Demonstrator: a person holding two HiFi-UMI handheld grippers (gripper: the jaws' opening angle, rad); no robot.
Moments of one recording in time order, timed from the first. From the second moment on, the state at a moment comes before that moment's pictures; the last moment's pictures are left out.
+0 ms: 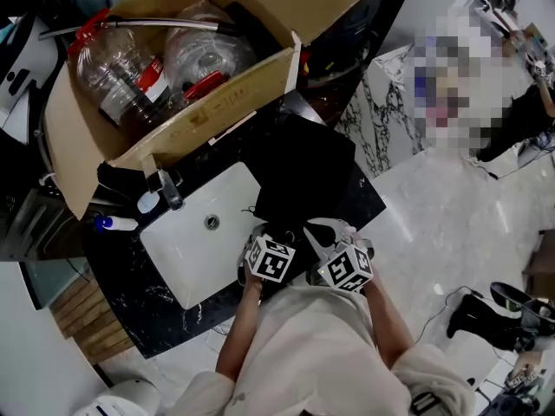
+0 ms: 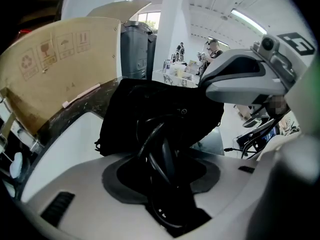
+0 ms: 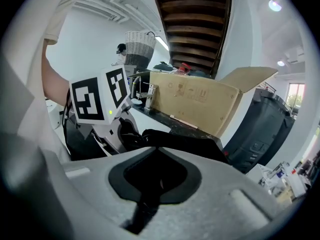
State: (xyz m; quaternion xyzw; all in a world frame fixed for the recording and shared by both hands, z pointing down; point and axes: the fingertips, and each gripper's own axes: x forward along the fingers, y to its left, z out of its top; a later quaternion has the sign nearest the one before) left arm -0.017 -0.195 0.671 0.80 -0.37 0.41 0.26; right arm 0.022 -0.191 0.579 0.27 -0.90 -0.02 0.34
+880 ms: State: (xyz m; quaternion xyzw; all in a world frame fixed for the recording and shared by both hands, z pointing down) left arm 0.011 -0.215 0.687 0.79 -0.41 0.38 0.24; right arm 0.044 -0.189 0.590 0.21 -0.93 0.01 0.31
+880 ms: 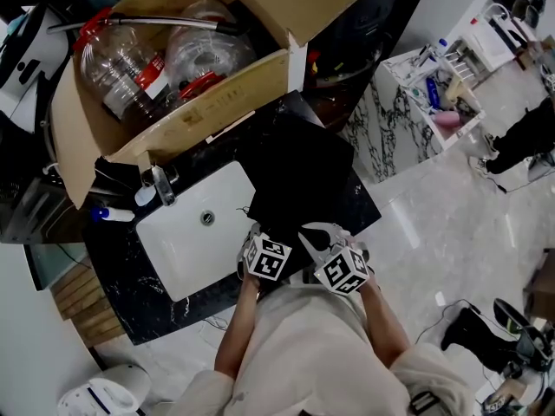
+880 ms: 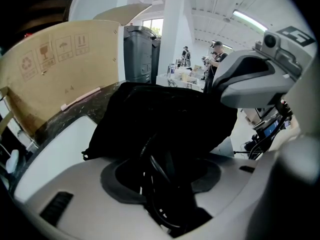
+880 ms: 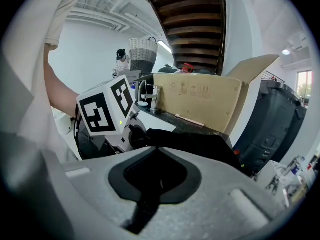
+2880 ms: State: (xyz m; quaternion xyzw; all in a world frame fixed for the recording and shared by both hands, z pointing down) left arm -0.028 -0.150 0.685 0.82 -0.33 0.39 0.28; right arm 0.039 -0.183 0.582 0.23 -0.92 0.01 0.31
